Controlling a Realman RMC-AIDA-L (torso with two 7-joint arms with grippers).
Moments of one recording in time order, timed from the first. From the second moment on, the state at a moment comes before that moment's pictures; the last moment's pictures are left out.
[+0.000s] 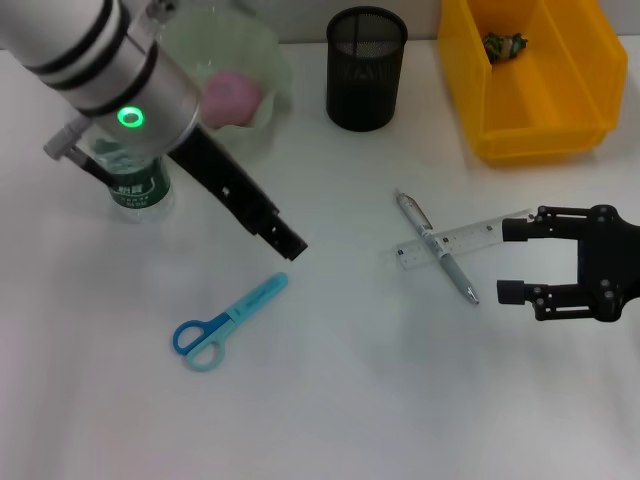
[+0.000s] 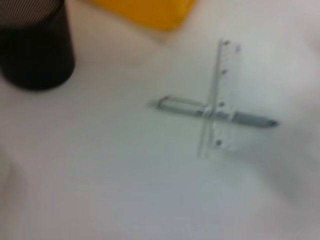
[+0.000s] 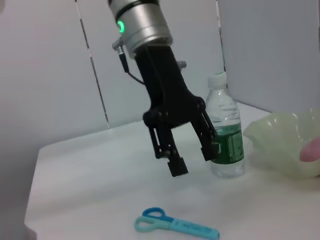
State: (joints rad) left arm -0.84 -2.08 1.31 1.25 2.51 1.70 -2.52; right arm 0.46 1.95 -0.72 -0.59 -1.98 -1.75 1.17
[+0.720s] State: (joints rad) left arm -0.80 -2.08 1.59 1.20 2.56 1.61 -2.73; right arm 0.47 1.96 -0.71 -0.61 -2.00 -1.75 1.10
